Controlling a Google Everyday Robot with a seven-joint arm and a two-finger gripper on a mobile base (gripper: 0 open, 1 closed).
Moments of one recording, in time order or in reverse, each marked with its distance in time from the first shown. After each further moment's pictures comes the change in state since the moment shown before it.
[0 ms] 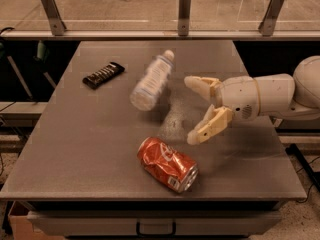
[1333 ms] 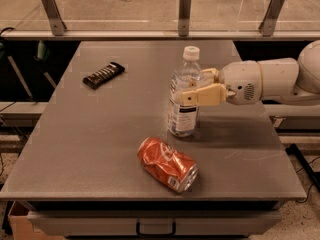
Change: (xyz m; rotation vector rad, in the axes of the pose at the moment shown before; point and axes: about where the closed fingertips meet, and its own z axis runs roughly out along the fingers) arm -0.025 -0.026 -0.007 0.035 -0.018 0.142
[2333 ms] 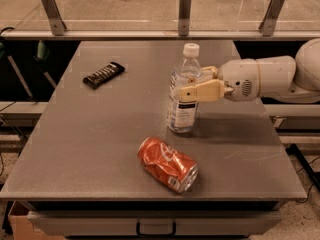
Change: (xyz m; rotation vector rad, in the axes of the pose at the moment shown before) arm -0.003 -0.013 0.000 0.020 -0.006 0.040
